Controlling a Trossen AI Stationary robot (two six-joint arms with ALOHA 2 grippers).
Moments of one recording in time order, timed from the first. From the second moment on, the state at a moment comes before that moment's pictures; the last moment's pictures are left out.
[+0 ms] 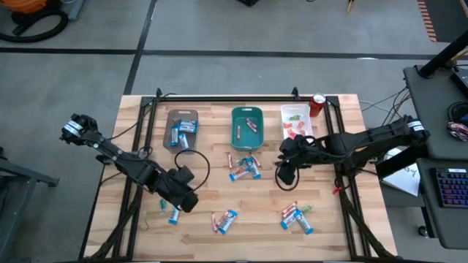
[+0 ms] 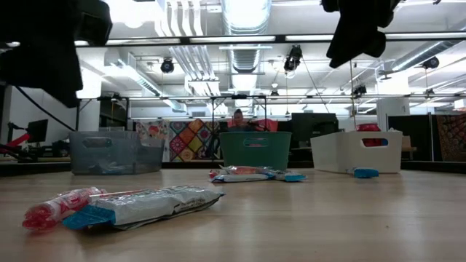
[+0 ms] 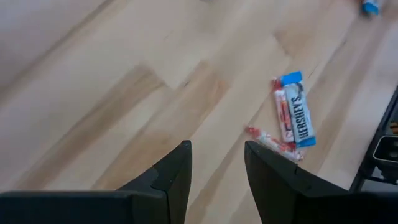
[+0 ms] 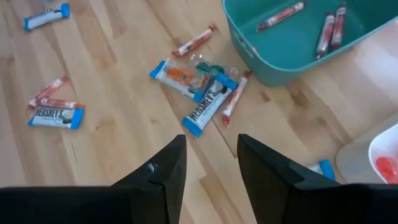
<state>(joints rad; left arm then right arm) -0.55 1.27 0.81 -0.59 -0.27 -1.27 0.20 1.22 1.03 -0.74 0.26 0.66</state>
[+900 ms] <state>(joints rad) -0.80 1.27 0.89 -0.79 -0.14 -1.77 0.21 1.22 1.00 -0.71 0.37 0.69</state>
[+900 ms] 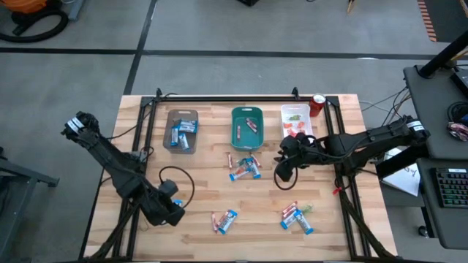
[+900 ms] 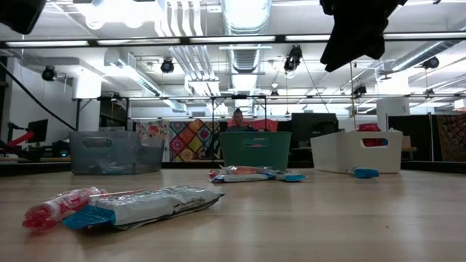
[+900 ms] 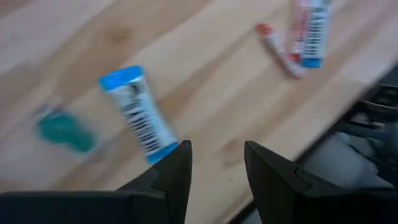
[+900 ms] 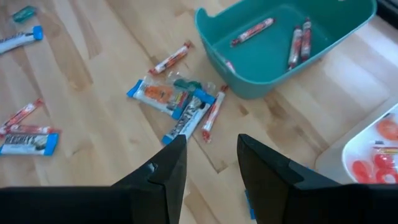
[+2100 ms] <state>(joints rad) -0.81 1.61 0.79 -0.92 -0.02 -1.95 0.21 1.22 0.99 -0.64 0.40 0.71</state>
